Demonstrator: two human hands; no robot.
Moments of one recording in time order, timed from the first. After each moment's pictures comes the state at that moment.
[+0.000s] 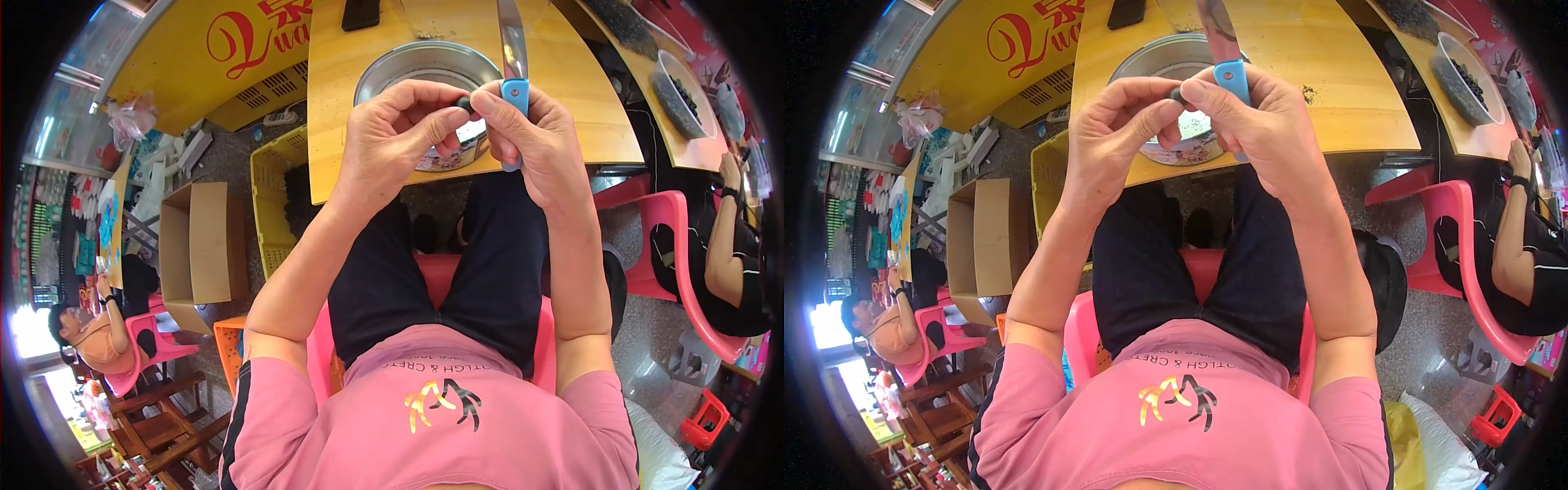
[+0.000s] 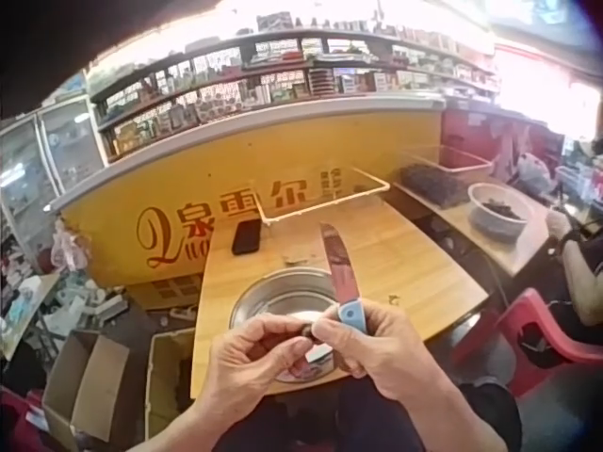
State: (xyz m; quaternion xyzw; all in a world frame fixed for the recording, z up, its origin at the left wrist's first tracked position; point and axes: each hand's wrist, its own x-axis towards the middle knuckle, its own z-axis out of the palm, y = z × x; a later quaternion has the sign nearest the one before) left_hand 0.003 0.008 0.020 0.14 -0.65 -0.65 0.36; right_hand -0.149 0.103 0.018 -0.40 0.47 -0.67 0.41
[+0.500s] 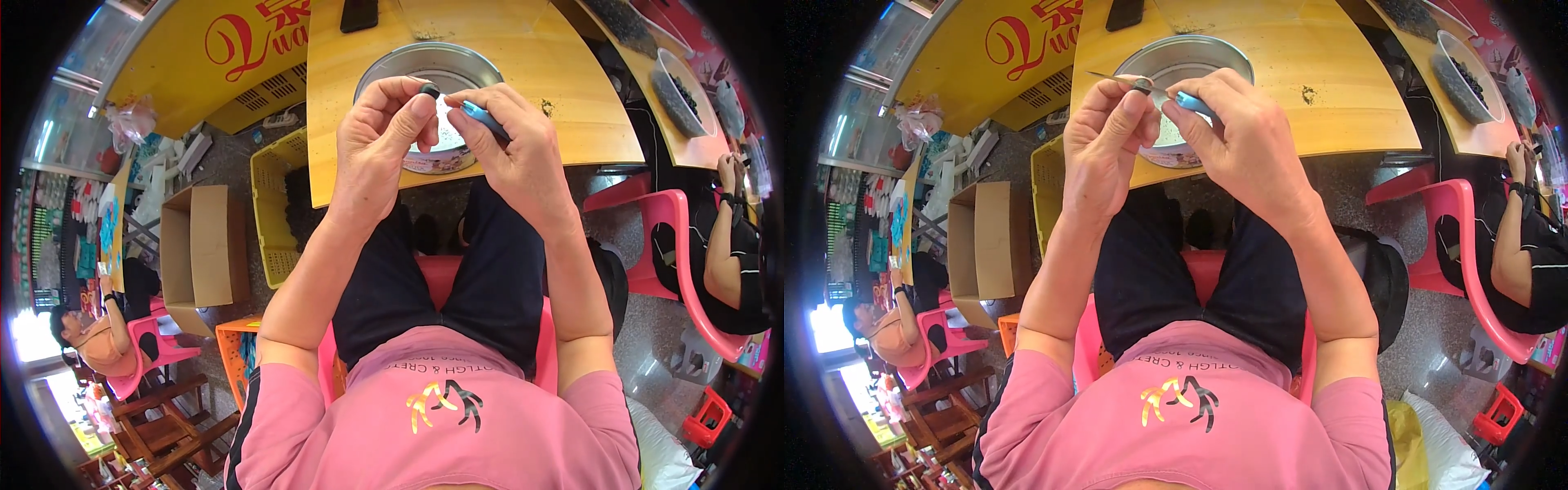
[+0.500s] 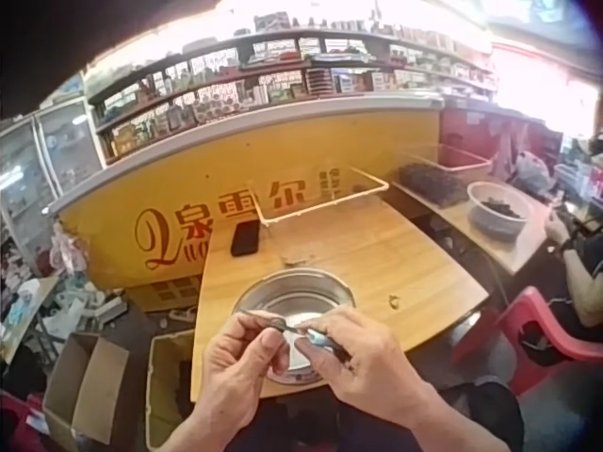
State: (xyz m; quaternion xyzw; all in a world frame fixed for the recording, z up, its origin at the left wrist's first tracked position) left_hand 0.006 0.003 0.007 0.11 -0.55 -0.72 0.41; right_hand -0.138 0.099 0.016 -0.61 0.59 -0.53 0.05
